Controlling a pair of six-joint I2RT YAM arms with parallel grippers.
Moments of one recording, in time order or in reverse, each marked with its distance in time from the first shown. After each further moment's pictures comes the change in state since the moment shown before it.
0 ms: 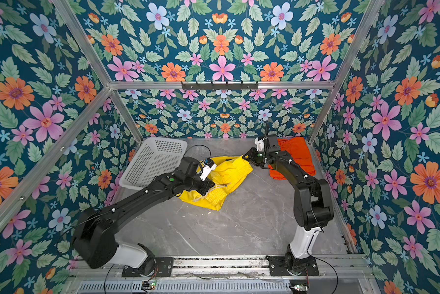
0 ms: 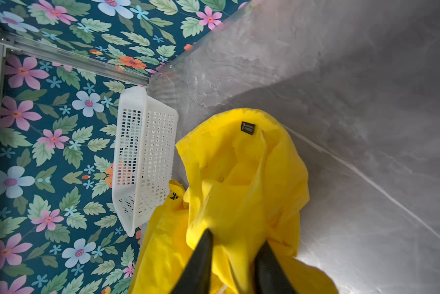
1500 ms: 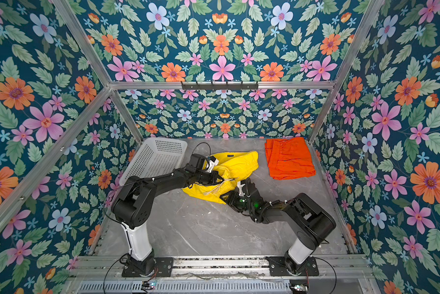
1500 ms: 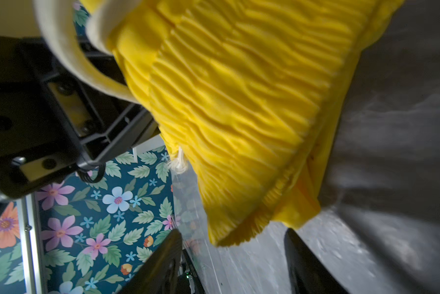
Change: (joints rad) left arm 0.132 0.375 0.080 0.330 0.337 -0.445; right arm 0.462 -0.086 -0.831 1.034 0.145 0.626
